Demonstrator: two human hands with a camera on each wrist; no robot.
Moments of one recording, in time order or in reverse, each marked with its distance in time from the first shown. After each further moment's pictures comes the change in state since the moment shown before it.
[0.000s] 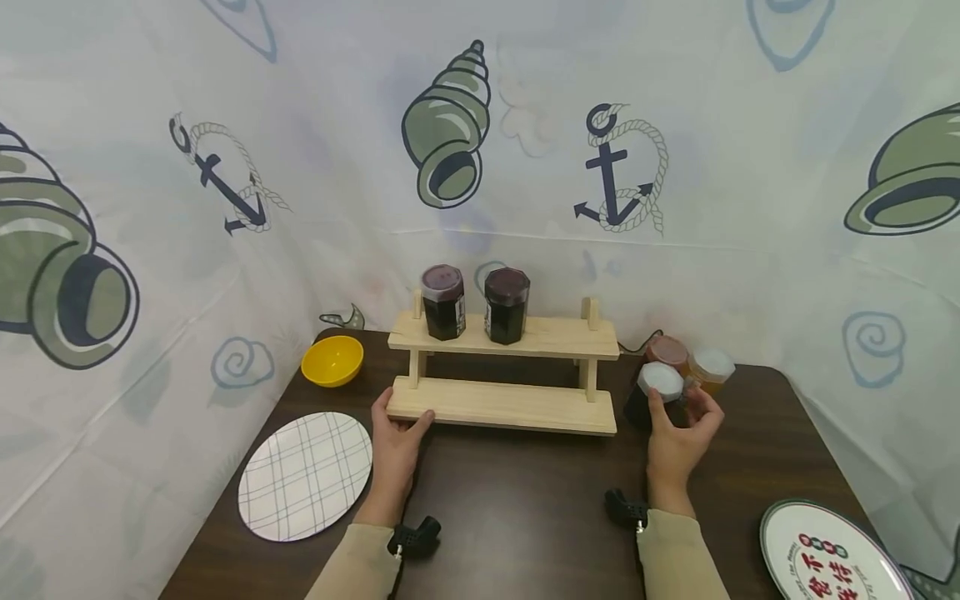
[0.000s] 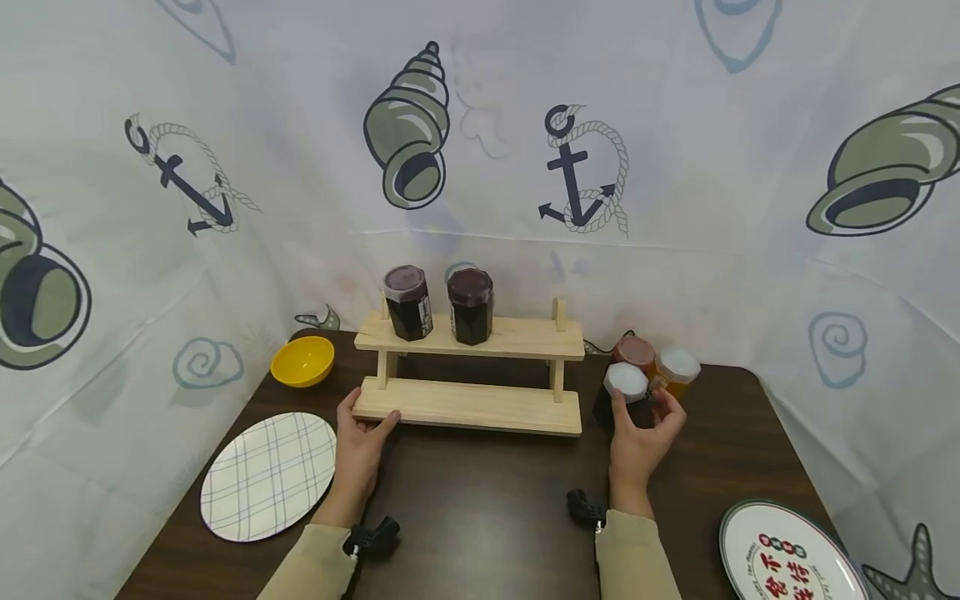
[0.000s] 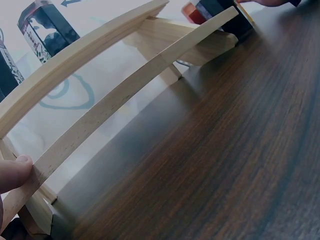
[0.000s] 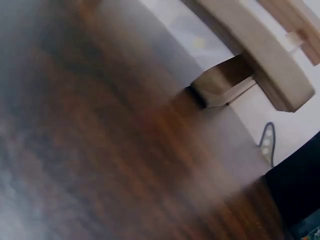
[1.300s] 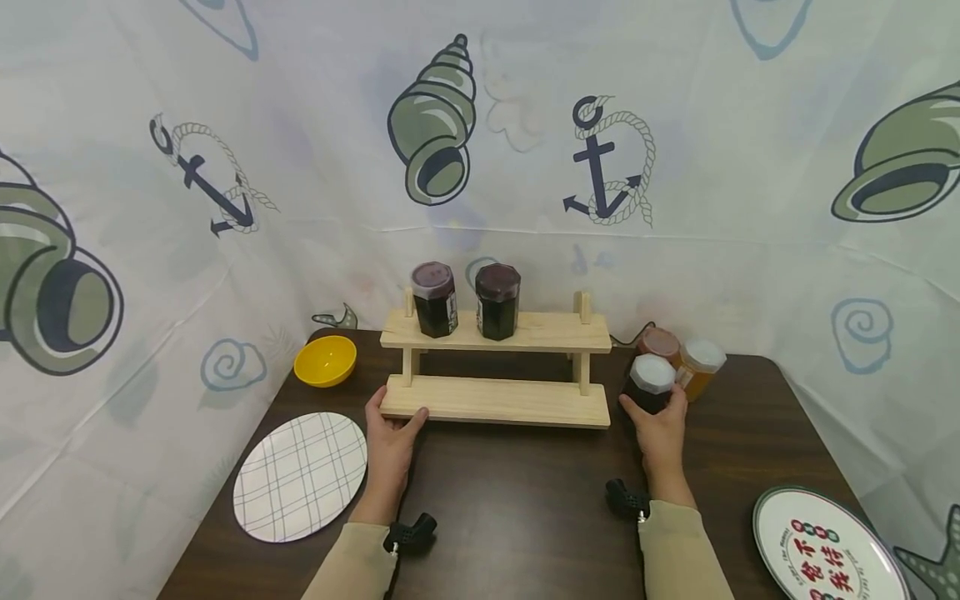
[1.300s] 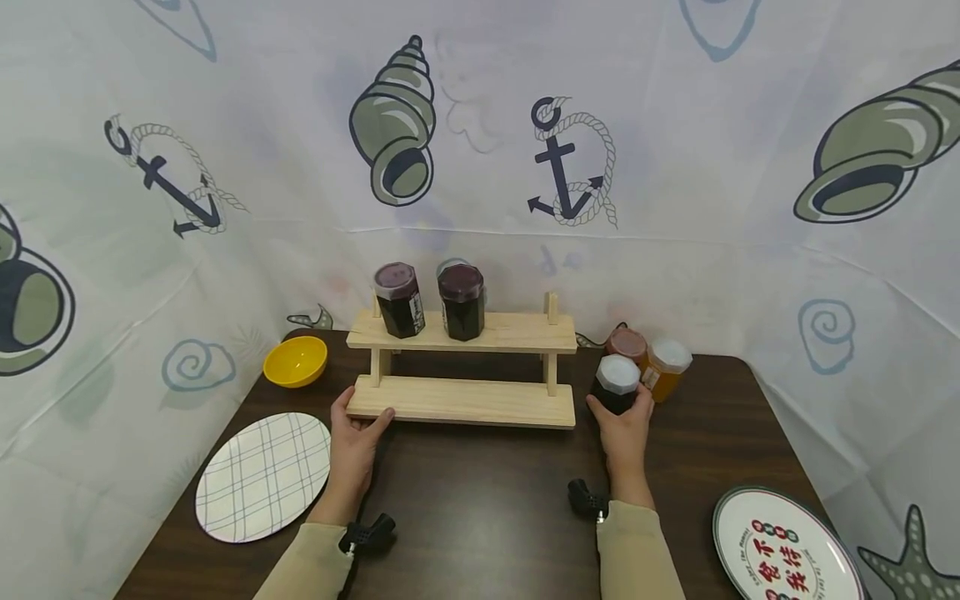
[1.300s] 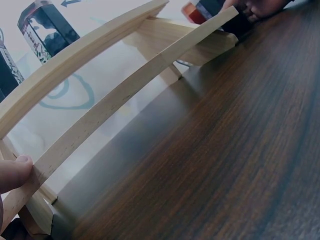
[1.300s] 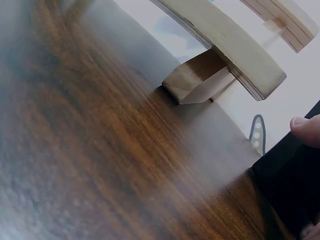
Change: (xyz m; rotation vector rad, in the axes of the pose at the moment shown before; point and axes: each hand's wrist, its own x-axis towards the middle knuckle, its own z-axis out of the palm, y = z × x) left_hand -0.001 0.004 0.001 -0.021 -0.015 -0.004; right_hand 0.019 0.047 -0.014 -0.283 -0.350 0.262
